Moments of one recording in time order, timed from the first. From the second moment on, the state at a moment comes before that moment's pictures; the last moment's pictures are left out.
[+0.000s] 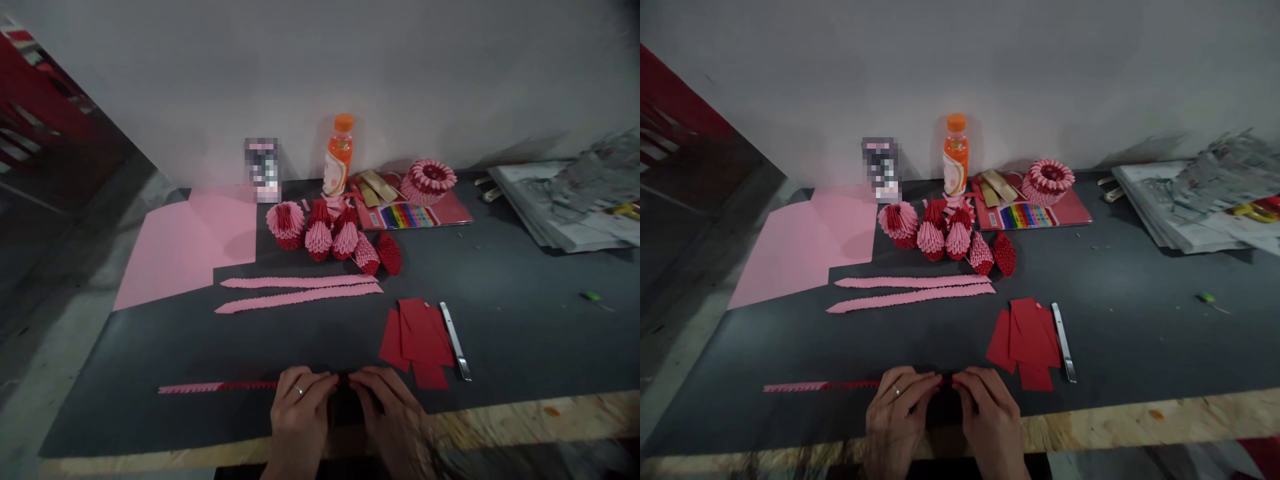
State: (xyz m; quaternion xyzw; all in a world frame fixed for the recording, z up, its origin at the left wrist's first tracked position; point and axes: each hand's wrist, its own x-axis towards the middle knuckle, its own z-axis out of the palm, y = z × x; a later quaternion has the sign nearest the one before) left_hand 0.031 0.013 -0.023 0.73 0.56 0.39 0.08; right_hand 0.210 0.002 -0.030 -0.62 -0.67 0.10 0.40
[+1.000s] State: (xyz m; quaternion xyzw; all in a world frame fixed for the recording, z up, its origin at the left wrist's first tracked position) left_hand 0.032 0.014 -0.020 0.73 0.55 0.38 0.08; right_hand 0.204 0.018 -0.015 -0.59 -0.72 0.07 0.37
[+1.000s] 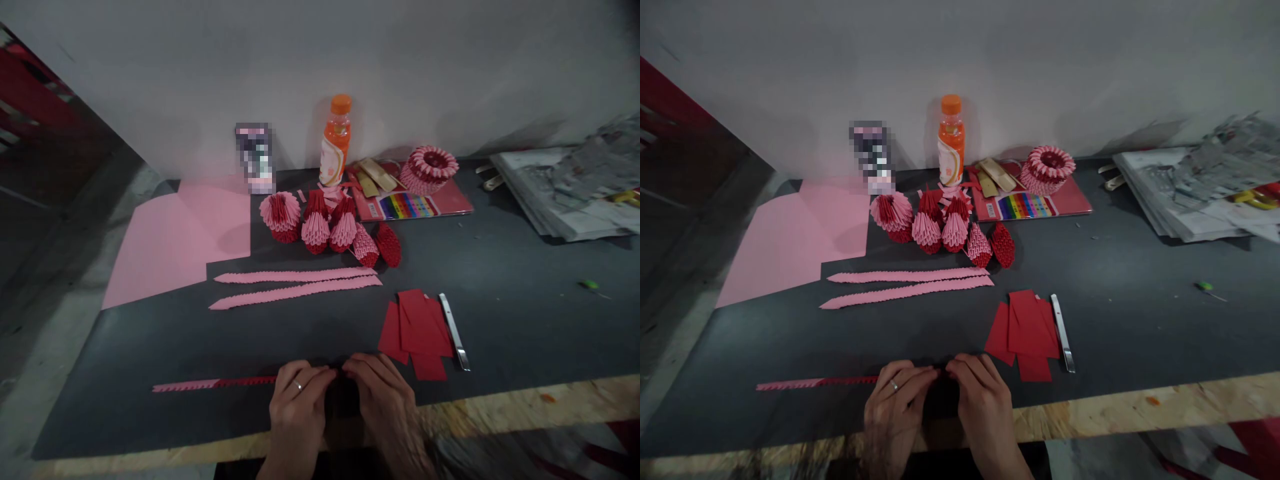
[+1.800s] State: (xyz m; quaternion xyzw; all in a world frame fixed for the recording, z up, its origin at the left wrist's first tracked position) left_hand 0.030 0.017 -0.015 0.74 0.55 0.37 0.08; right_hand 0.205 0.008 -0.031 -0.59 -0.74 0.08 0.32
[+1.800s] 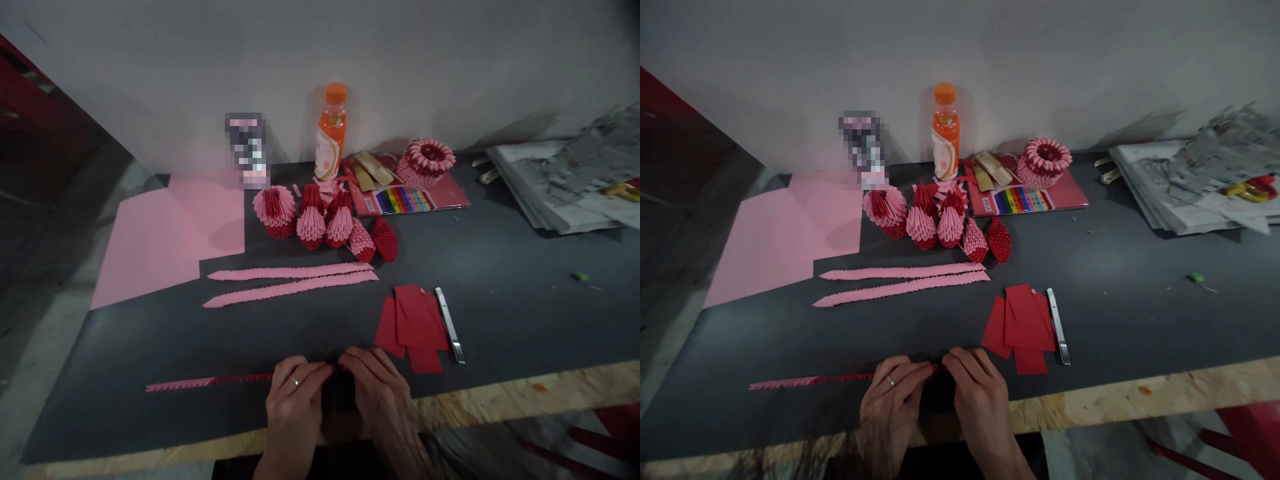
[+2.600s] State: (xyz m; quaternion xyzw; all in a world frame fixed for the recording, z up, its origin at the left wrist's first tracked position) left_hand 0.028 0.018 -0.011 0.75 0.55 0.36 0.09; right_hand 0.218 0.006 -0.023 -0.55 -0.78 0.06 0.29
